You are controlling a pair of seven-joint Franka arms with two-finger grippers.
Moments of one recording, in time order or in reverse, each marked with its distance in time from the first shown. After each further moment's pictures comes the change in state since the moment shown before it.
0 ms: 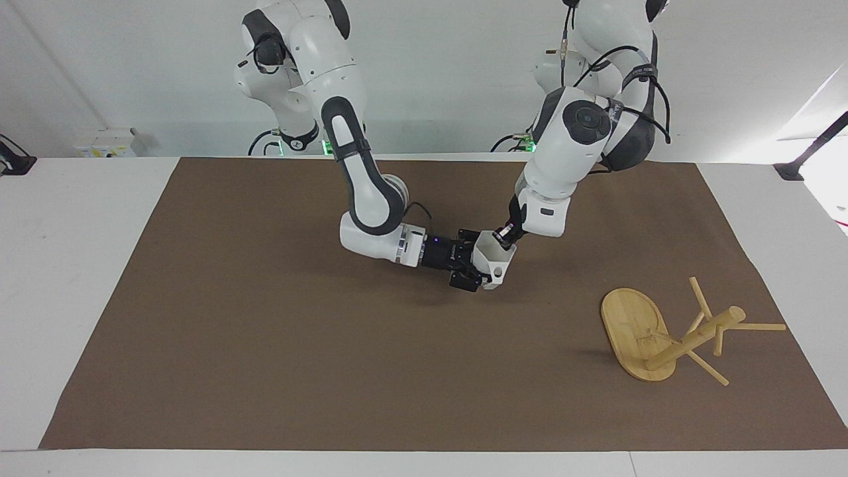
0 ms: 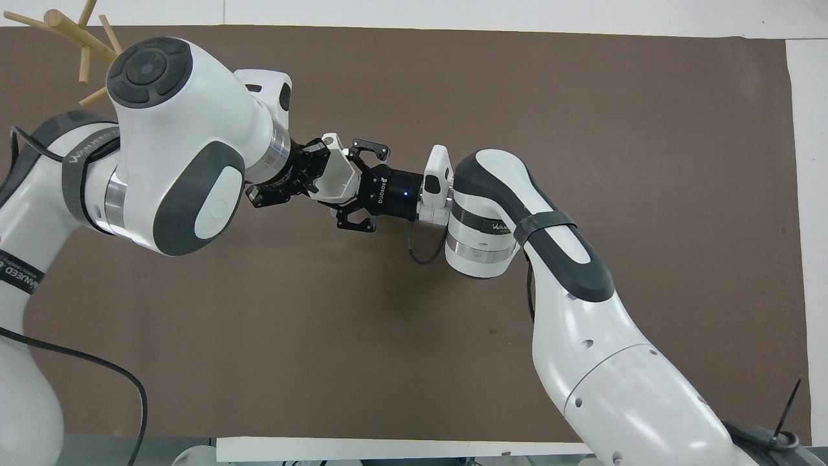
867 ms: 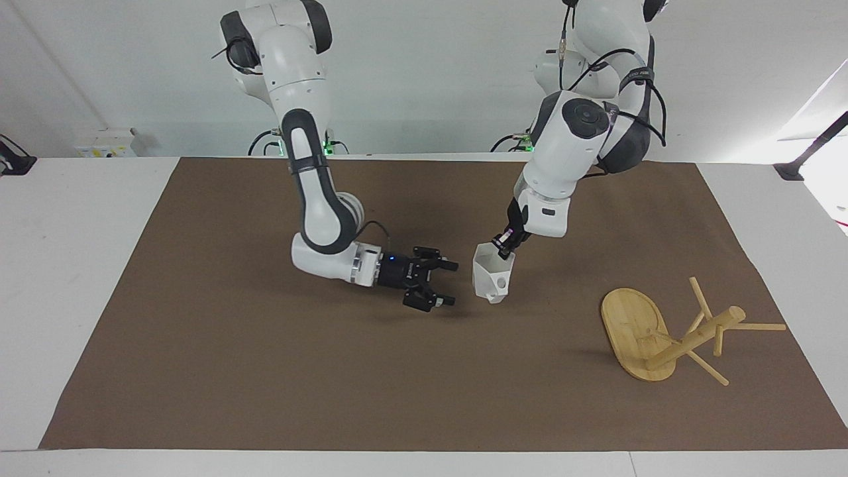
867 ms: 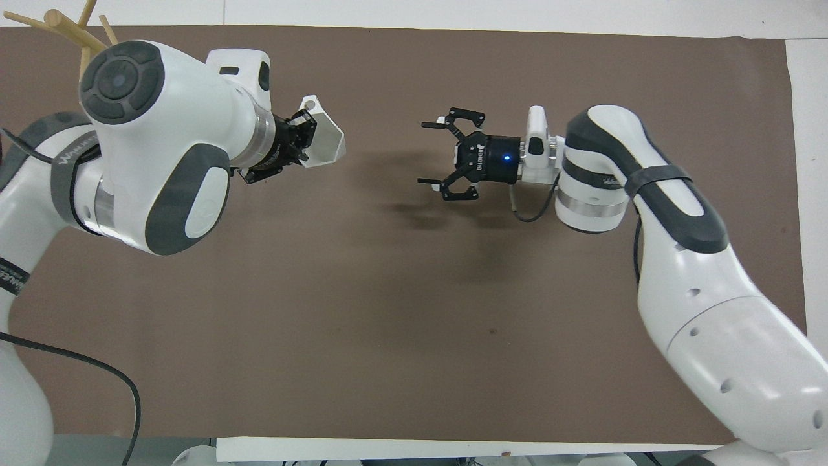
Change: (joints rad) left arm 0.036 -0.029 0.028 -0.043 0.068 0.249 -0.031; right arm -0.396 -0.005 -0.013 -0.026 -0.479 -0.325 0.001
